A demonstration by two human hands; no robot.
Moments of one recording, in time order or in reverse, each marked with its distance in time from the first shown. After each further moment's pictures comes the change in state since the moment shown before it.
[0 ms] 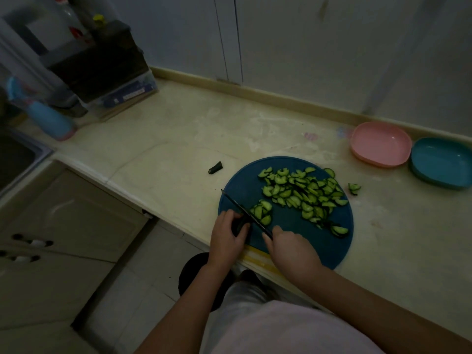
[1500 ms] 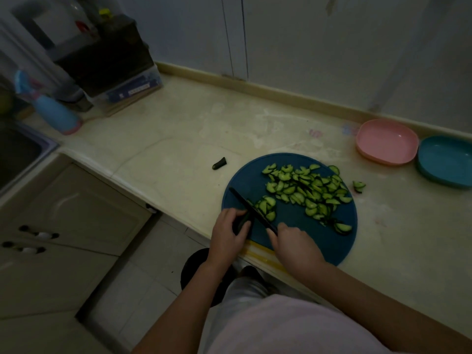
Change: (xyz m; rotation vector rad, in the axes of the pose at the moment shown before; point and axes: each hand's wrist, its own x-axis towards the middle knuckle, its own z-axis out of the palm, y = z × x) left_hand -0.005 -0.006 -0.005 0.007 -0.013 0.037; right_hand 0.000 0.001 0.000 0.042 -0.020 0.054
